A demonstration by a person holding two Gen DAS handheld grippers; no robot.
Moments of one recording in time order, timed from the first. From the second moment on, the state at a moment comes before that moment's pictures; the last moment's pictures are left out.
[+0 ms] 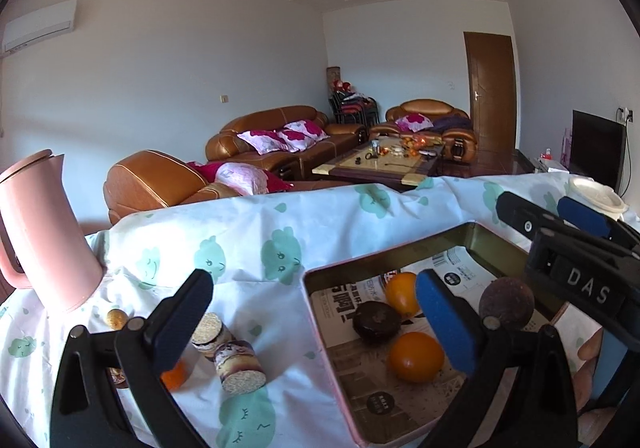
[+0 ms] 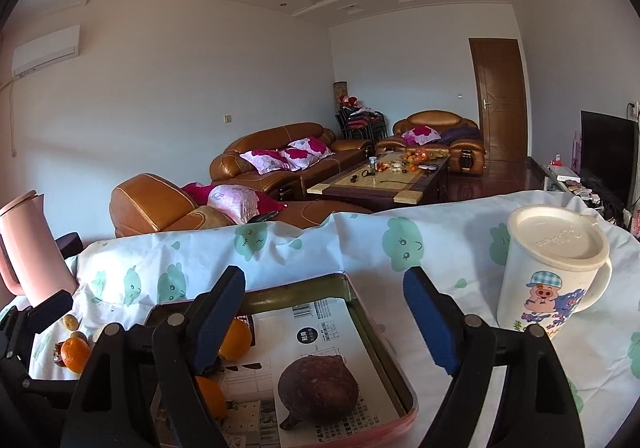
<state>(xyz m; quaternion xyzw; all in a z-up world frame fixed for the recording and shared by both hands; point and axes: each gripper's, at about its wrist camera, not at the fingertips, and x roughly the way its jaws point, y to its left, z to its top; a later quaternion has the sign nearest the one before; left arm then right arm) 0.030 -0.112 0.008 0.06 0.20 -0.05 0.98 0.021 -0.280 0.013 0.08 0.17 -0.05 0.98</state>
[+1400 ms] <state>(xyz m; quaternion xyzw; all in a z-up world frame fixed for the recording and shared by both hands) 0.004 -0.018 -0.002 0.01 0.25 -0.04 0.97 -0.030 -0.205 0.006 0.03 0.21 -0.07 0.98</state>
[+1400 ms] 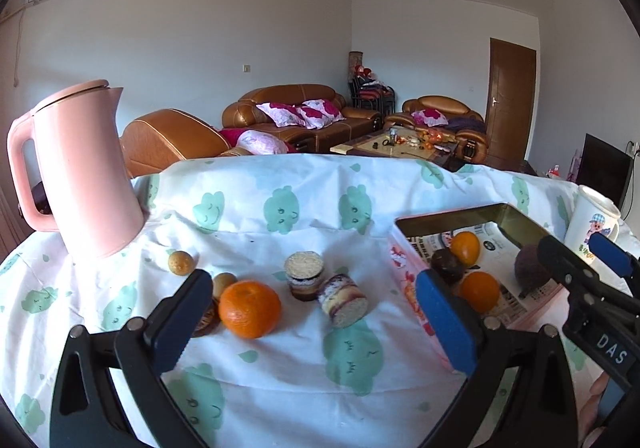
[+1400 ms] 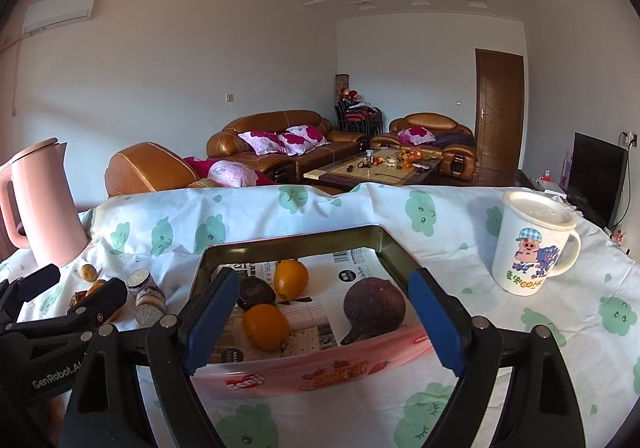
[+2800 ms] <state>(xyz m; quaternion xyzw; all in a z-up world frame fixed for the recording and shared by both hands) 0.046 0.107 -0.021 0.07 0.37 -0.02 0.93 0.057 -0.063 -0.036 -0.11 0.39 0.09 0.91</state>
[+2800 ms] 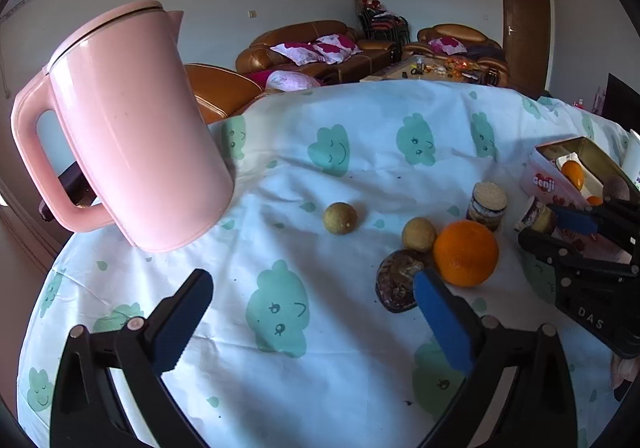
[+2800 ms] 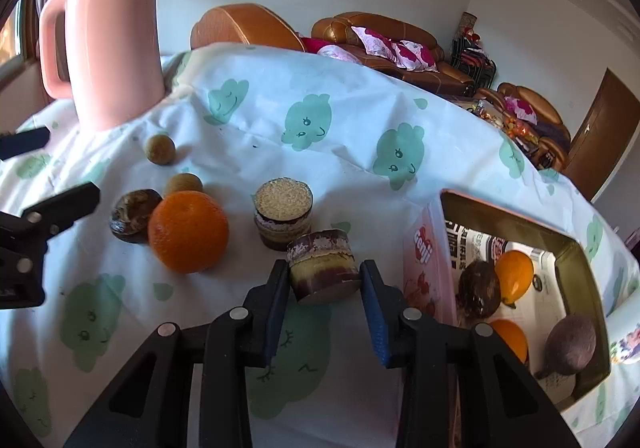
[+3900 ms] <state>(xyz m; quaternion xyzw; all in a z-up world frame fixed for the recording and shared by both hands) 0.040 0.123 -0.008 -0.07 0.29 0.02 0.96 0.001 -0.092 -0.002 0.01 0.30 0.20 0.93</state>
